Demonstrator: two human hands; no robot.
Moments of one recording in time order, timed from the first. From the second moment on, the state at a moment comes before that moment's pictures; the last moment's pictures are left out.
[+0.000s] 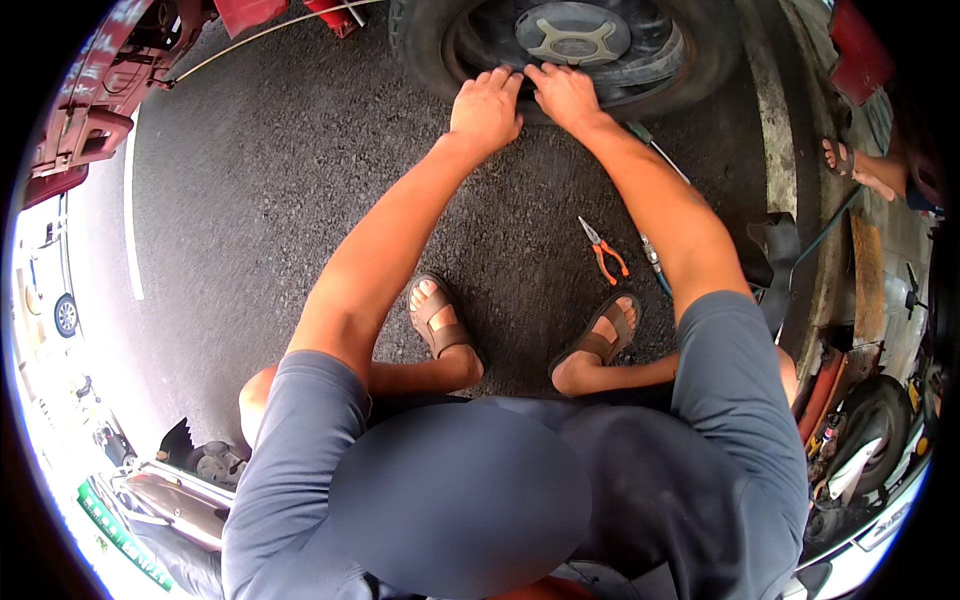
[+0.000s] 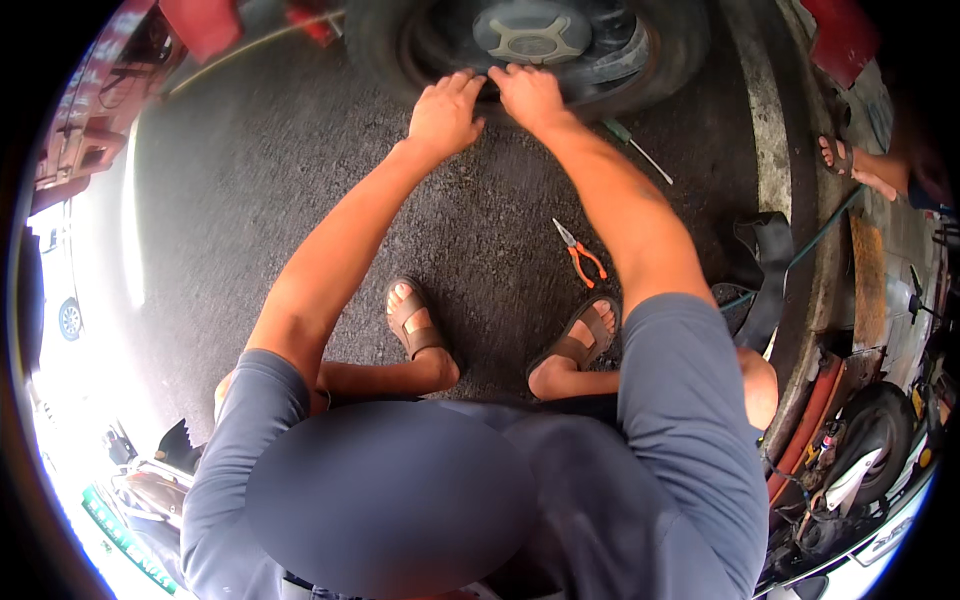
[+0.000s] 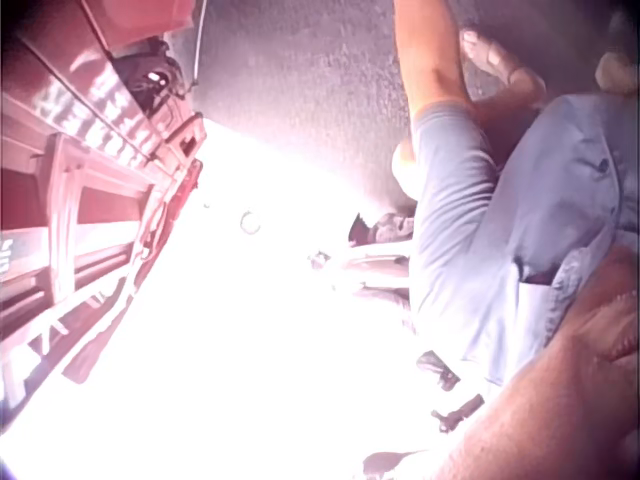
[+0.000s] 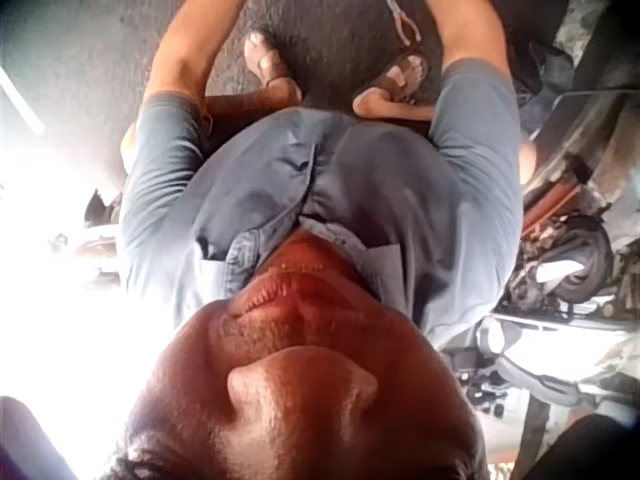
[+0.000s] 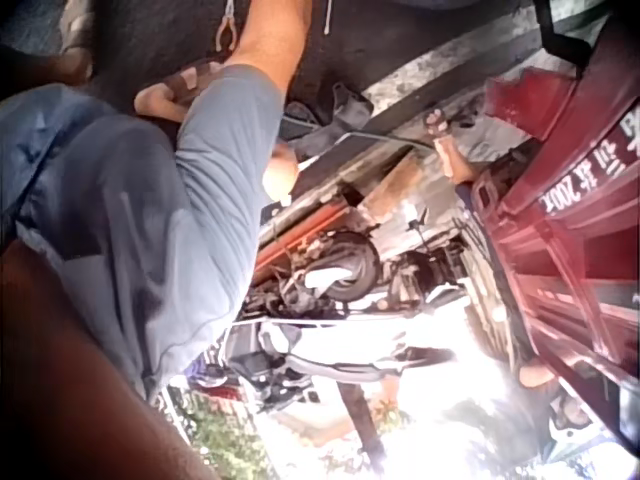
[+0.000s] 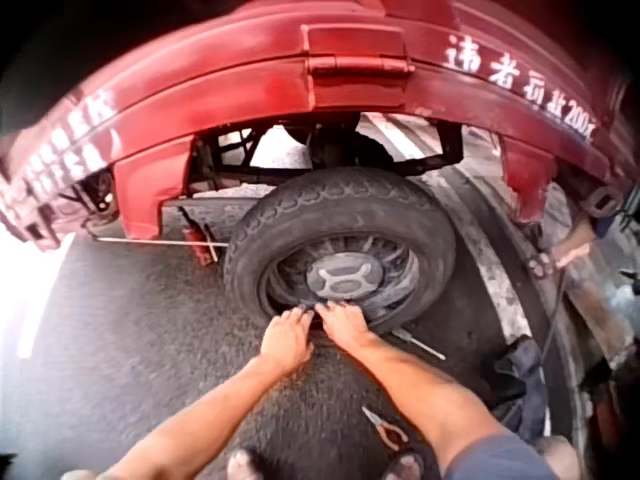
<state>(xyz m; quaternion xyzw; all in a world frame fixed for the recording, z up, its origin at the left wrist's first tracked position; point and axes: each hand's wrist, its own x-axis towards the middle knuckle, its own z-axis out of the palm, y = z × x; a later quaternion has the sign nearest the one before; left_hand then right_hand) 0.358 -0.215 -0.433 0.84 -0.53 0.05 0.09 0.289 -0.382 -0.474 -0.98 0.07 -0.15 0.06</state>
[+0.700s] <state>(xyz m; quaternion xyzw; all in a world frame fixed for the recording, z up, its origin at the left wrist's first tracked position) 0.390 -0.261 -0.444 0.87 -0.49 -0.07 -0.02 0.089 -0.386 -0.522 -0.95 0.24 0.14 0.15</state>
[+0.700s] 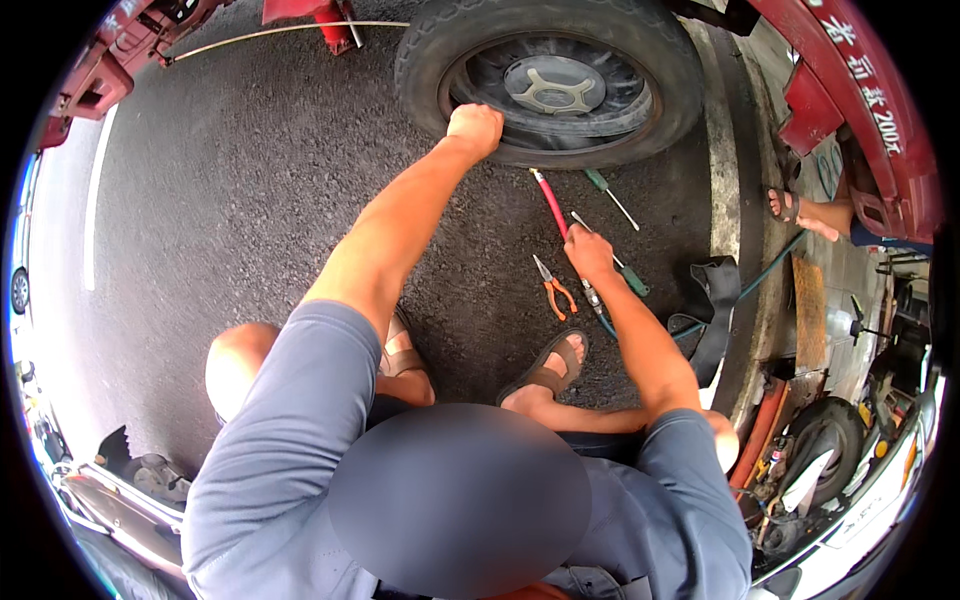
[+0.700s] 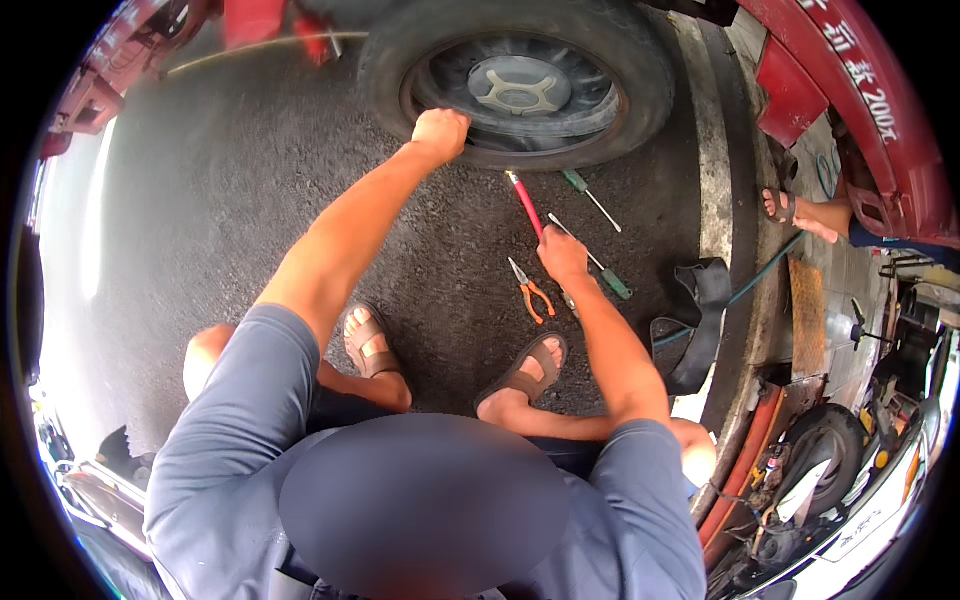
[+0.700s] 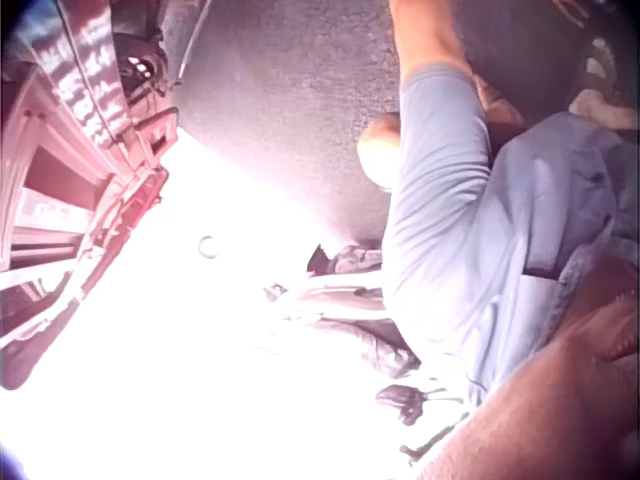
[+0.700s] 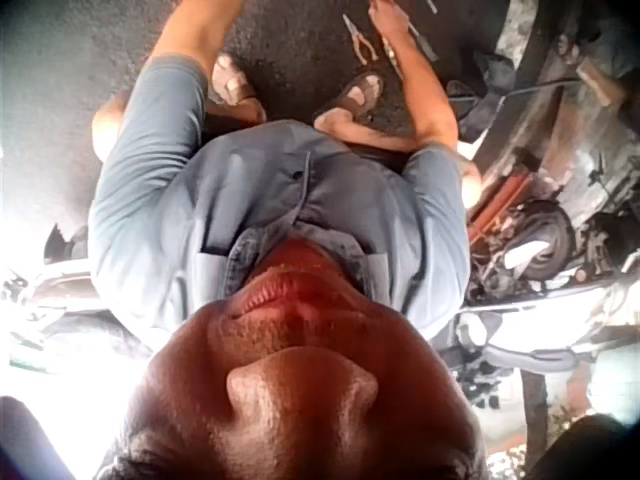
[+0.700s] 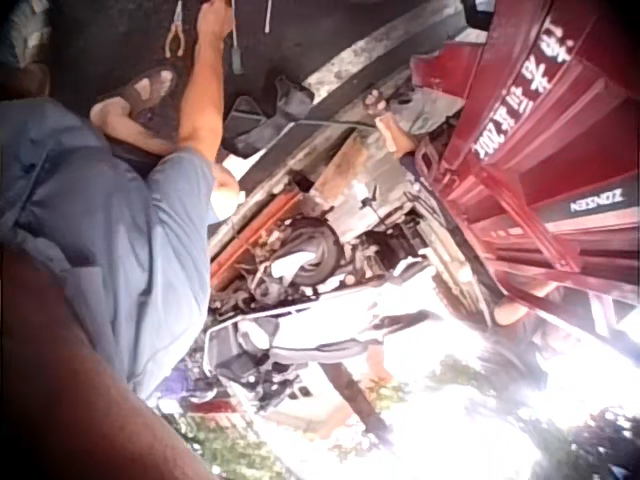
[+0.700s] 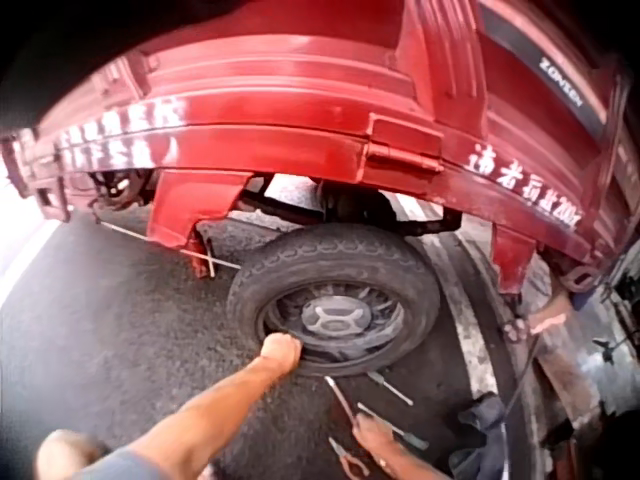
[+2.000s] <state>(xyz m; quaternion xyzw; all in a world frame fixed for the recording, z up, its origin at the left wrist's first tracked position) 0.374 -0.254 -0.454 0.86 -0.52 -0.02 0.00 0.276 -0.366 -0.511 -0.90 0.22 -0.18 0.33</state>
